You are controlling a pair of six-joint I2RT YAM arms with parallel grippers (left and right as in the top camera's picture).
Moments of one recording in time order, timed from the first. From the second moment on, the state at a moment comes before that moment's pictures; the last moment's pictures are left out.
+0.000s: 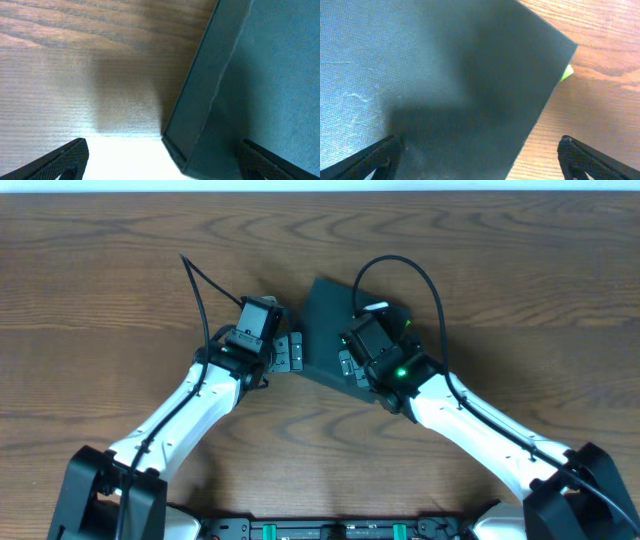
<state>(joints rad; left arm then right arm) -0.43 1.53 0.93 -0.46 -0.04 -0.44 0.66 1.54 0.97 -0.52 0.40 0.38</state>
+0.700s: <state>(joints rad) -0.27 1.55 1.05 -0.63 -0.12 -0.37 0.38 1.38 0.94 -0.72 0.44 0.58</state>
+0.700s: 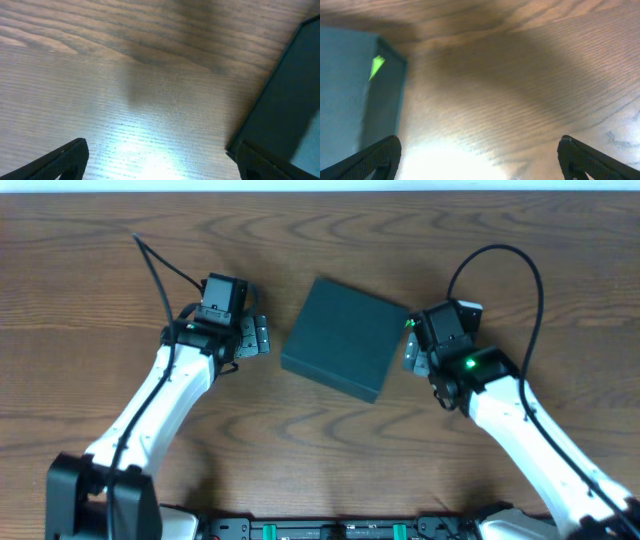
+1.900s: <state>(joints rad) -0.33 1.69 1.06 -0.67 0.00 -0.44 0.32 1.70 0.95 -0.31 0.33 0.61</state>
